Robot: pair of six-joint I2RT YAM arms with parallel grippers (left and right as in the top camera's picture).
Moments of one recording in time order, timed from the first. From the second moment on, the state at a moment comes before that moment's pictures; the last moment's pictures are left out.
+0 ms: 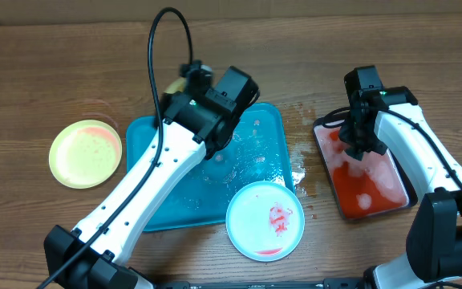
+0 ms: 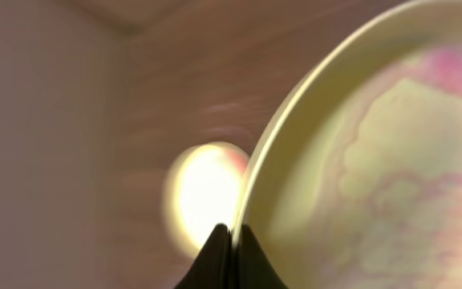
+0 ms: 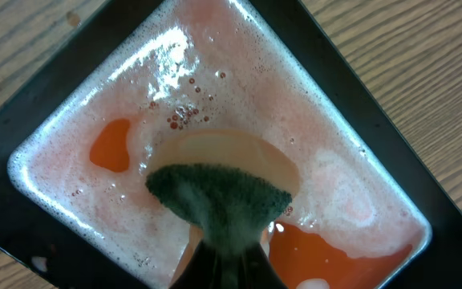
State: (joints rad) left arm -0.59 1.66 1.60 -1.33 -0.97 -0.36; right arm 0.12 1.72 1.27 -1.01 0.28 0.64
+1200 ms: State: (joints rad) left arm -0.62 1.66 1.64 -1.23 -1.52 -0.31; right arm 0.12 1.72 1.27 -0.99 0.27 0.64
